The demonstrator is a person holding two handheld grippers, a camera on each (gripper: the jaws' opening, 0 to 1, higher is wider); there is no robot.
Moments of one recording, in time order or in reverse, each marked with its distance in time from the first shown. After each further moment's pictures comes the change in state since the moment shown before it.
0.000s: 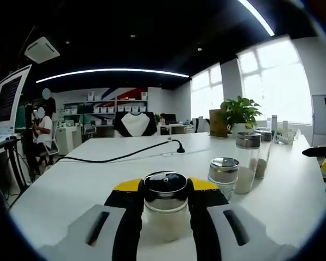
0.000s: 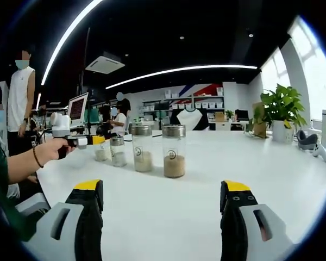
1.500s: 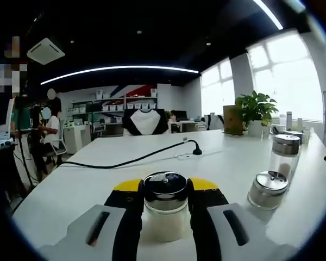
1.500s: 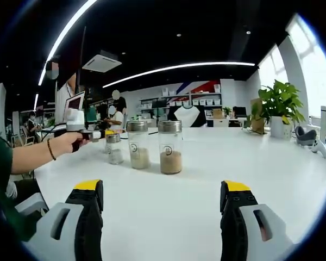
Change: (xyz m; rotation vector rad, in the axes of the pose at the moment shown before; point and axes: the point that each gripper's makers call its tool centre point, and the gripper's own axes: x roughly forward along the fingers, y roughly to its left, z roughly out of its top) left arm 0.064 0.044 0.001 0.009 0.032 0.083; right arm 0.002 -0.007 -0.007 0.017 0.018 -0.018
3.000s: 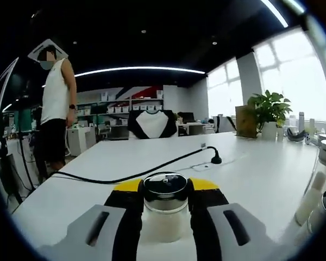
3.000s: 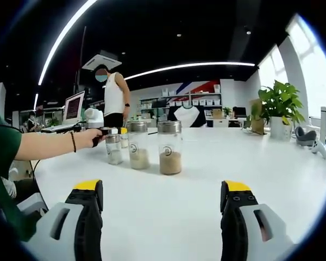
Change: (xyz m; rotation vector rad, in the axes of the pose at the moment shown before) left arm 0.084 0.023 0.004 0.000 -0.012 0.063; right arm 0.003 -0.002 0.001 -0.002 -0.001 -0.003
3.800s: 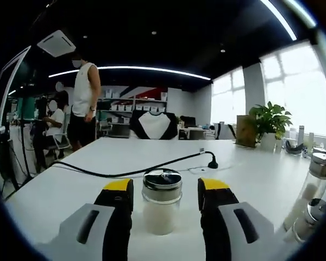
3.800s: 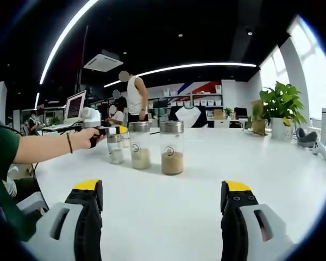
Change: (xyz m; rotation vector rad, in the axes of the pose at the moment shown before) left arm -0.022 -0.008 0.004 -0.081 -0.023 0.003; right arm 0.001 0.003 0.000 -0.006 -0.001 0.007
